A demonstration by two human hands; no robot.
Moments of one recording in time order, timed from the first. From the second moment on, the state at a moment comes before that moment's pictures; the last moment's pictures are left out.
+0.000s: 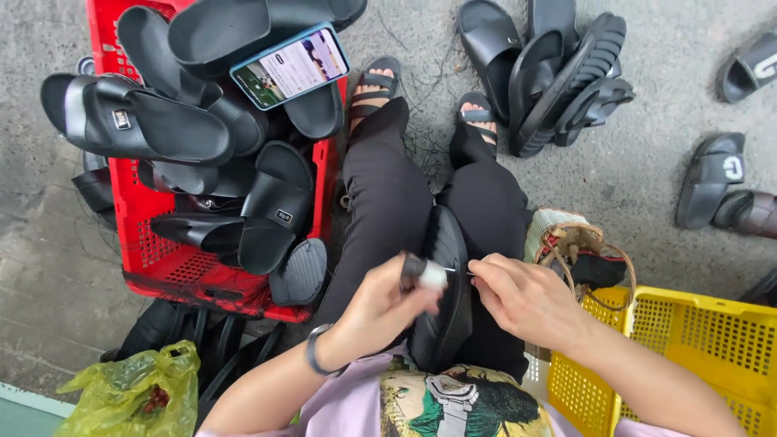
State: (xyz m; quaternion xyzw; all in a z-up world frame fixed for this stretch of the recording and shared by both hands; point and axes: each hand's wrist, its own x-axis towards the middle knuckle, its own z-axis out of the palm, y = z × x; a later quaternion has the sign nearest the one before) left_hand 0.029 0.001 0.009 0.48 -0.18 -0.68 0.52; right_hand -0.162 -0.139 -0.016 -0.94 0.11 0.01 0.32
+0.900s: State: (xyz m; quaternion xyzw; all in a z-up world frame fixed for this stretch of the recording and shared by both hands) left_hand -0.003 0.012 -0.017 0.65 -0.23 -0.55 0.47; right_hand -0.178 -0.161 -0.004 -0.97 0.08 0.13 0.21
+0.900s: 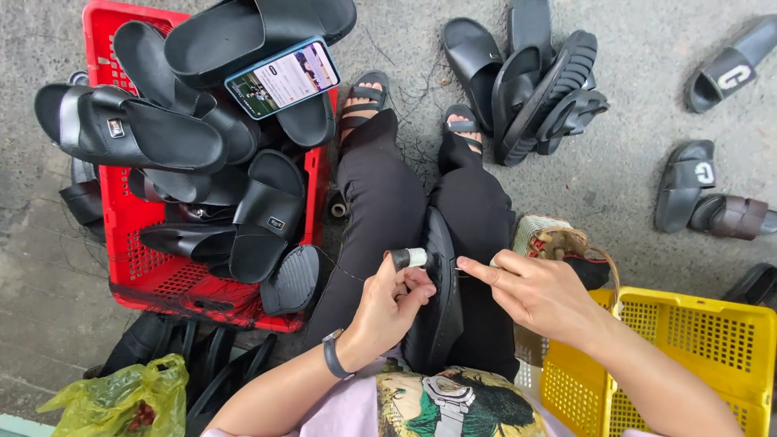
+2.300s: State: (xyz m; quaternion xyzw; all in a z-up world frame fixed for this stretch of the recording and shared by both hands) left_hand -0.044 0.059 -0.089 0.60 -0.25 -0.45 0.61; right_hand -0.196 -0.071 -0.031 -0.96 0.15 -0.20 0.12
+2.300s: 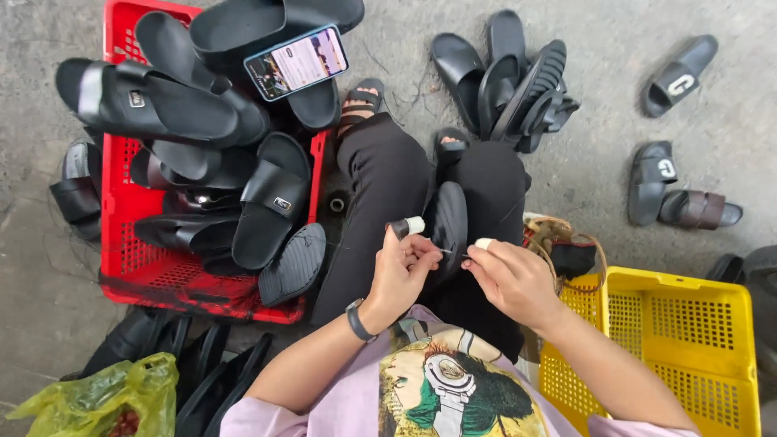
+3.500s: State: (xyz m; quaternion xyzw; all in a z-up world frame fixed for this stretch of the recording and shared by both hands) left_hand 0.010 0.042 -0.006 0.67 -0.63 -0.26 0.27; right_hand -0.202 -0.074 -0.005 -0.83 0.26 -0.05 0.50
